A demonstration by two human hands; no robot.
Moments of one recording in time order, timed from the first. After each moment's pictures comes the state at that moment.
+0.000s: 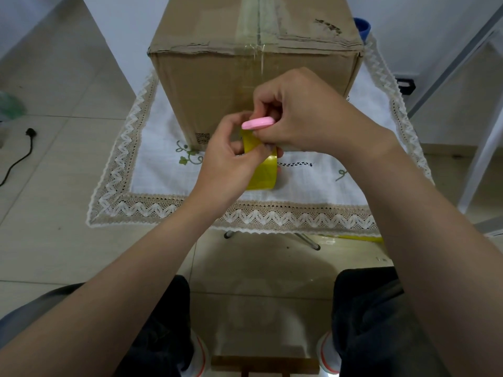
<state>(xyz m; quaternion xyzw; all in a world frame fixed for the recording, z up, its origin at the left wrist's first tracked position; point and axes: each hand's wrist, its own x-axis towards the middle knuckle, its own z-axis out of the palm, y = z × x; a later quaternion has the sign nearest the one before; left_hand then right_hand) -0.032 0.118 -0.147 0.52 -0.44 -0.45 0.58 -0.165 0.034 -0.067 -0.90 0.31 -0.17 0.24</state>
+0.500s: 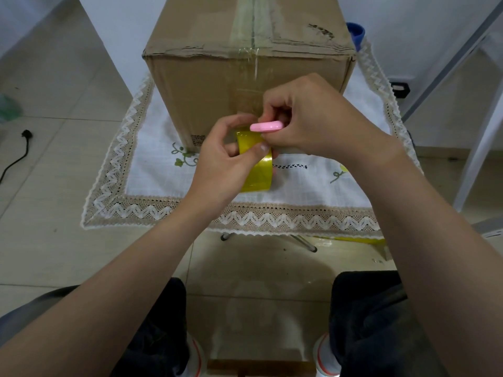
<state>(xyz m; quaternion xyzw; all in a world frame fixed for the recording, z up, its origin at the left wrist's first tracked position) -0.033 0.118 -0.148 0.53 -0.42 -0.45 0.58 -0.183 0.032 -0.072 -0.91 0.31 -0.19 0.22</state>
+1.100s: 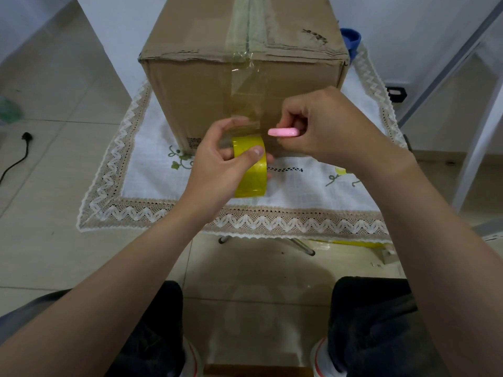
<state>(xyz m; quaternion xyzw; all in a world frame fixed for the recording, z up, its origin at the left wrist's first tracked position) -0.032 0.118 -0.154 0.52 -0.43 -0.47 0.57 -0.211 0.023 -0.089 -0.90 0.35 -0.21 0.16</state>
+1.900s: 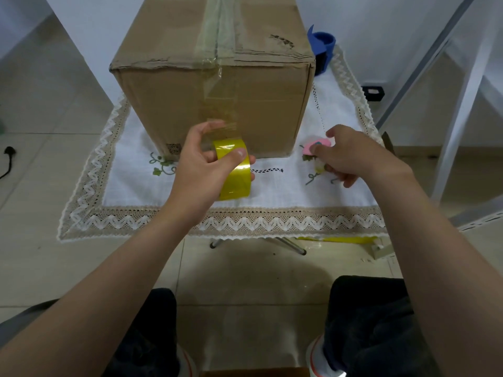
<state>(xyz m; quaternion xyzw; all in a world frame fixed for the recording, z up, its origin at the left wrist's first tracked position) -0.045 0.118 -0.143 0.54 -0.39 -0.48 0.57 -0.291 -0.004 -0.143 -0.69 0.66 -0.07 0.30</state>
